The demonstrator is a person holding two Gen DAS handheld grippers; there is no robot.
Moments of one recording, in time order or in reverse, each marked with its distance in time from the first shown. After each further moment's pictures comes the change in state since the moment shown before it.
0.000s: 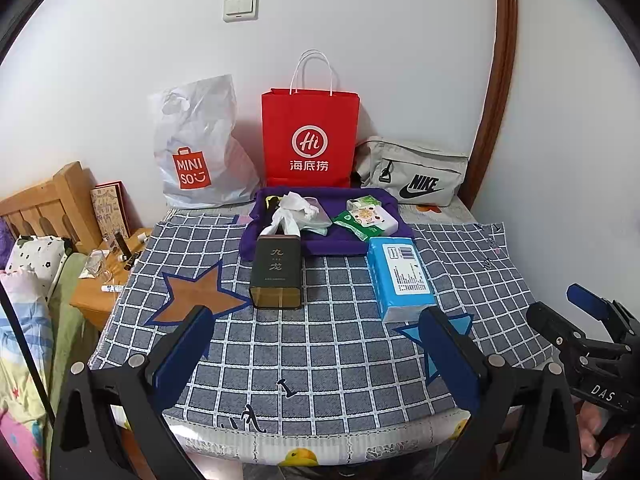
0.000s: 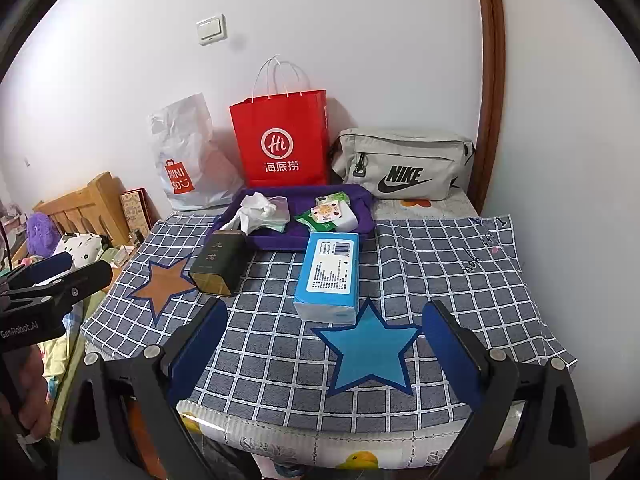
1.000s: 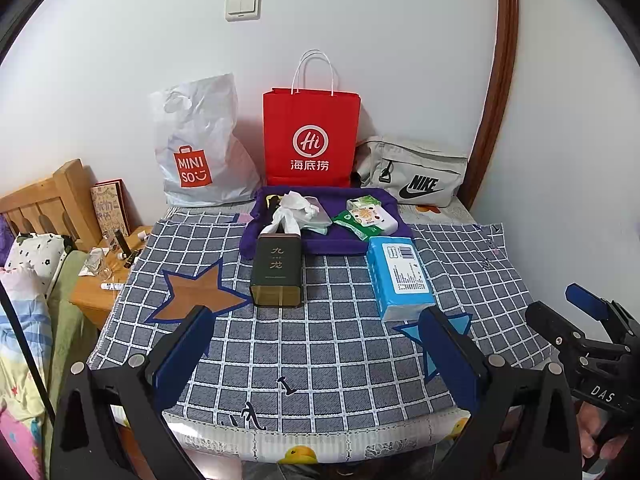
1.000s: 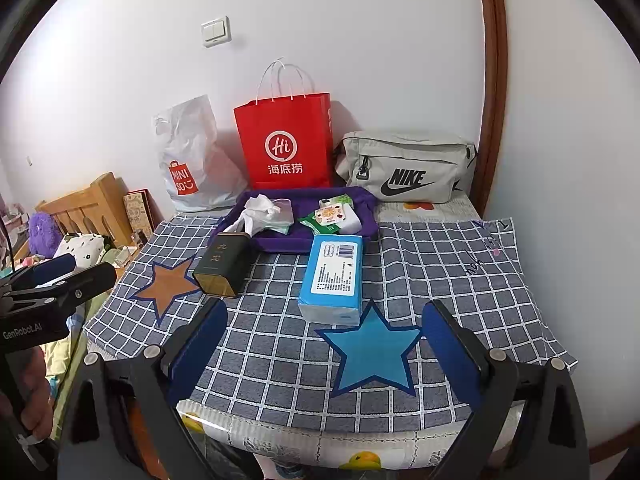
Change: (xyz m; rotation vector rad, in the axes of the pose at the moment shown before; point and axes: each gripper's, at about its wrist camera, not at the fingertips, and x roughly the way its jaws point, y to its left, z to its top) left arm -0.002 -0.002 -0.003 -0.012 0.005 0.001; right arm -0.003 0.002 0.002 -0.007 -0.004 0.012
